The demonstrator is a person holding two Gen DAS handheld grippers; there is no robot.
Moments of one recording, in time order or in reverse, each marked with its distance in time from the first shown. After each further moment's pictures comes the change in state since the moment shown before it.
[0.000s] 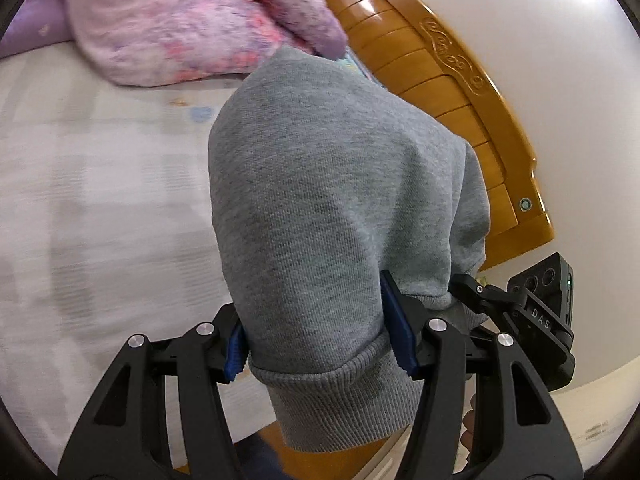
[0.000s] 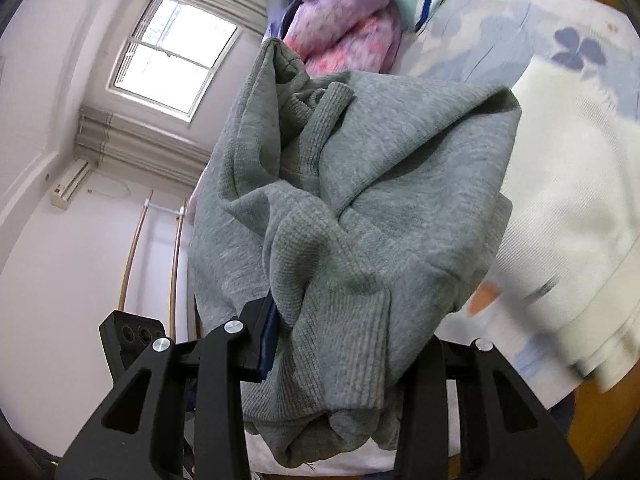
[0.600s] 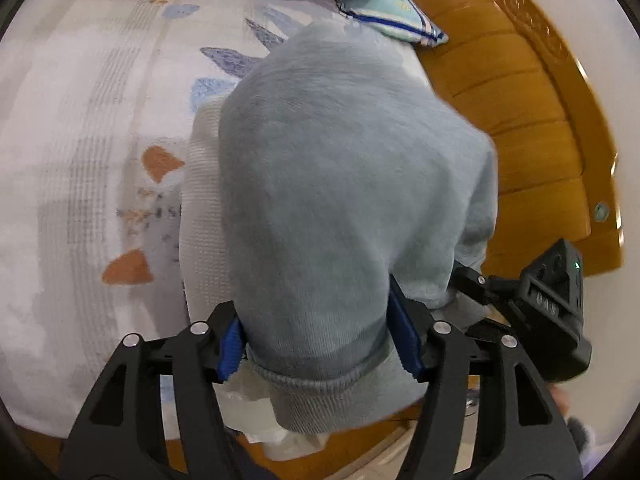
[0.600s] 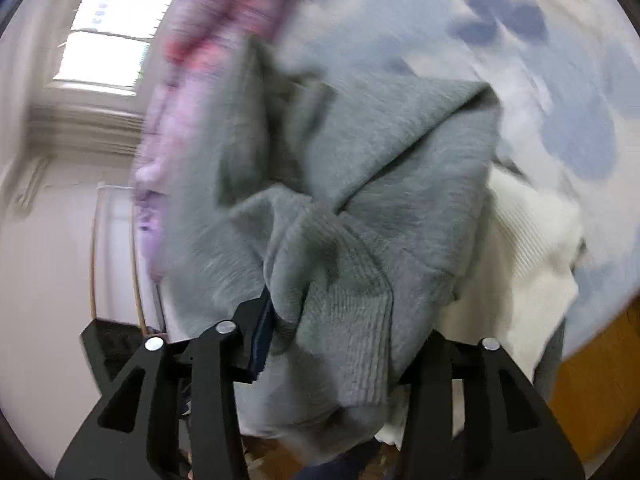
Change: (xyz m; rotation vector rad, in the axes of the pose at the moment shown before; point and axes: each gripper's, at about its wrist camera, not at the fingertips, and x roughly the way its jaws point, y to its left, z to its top) left arm 0.232 -0.057 -0.048 -0.147 0.124 0.183; right arm 0.000 -0.214 0.092 0.167 0.271 -0.144
